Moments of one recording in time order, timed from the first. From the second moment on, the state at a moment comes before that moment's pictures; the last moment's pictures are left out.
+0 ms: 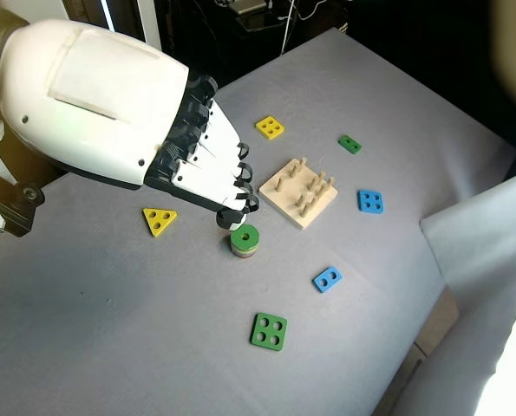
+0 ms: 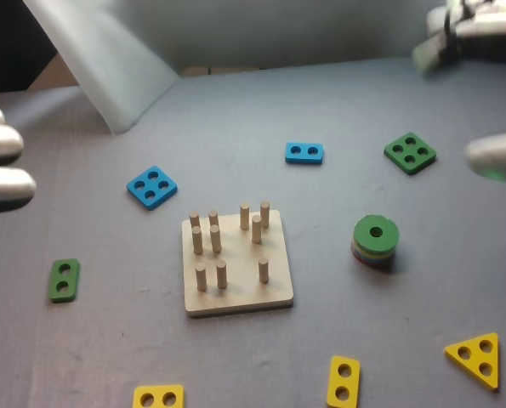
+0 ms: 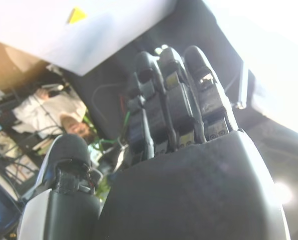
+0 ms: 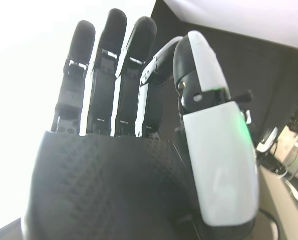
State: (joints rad) left arm 0.30 -0.02 0.71 1.44 -0.93 -0.31; right arm -0.27 -0.52 0.72 -1.04 0.13 0.09
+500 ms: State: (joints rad) left arm 0.30 -0.02 0.71 1.45 -0.93 -0.31; right arm -0.27 -0.52 0.70 -1.07 0.13 0.09
